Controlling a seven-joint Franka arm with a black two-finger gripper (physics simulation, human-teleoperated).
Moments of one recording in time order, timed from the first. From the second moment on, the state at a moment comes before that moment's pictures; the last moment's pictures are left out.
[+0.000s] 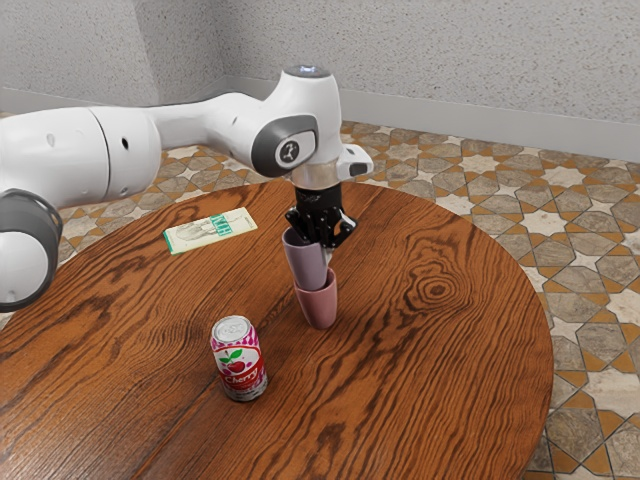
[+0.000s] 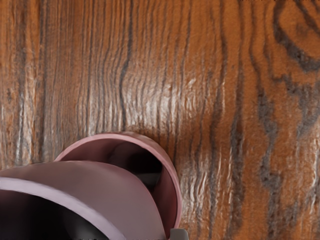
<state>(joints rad) 0.06 0.57 -0.35 -1.36 0.23 1.88 -0.36</state>
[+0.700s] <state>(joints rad) 0.04 0.54 -0.35 -1.36 0.23 1.92 -0.39</state>
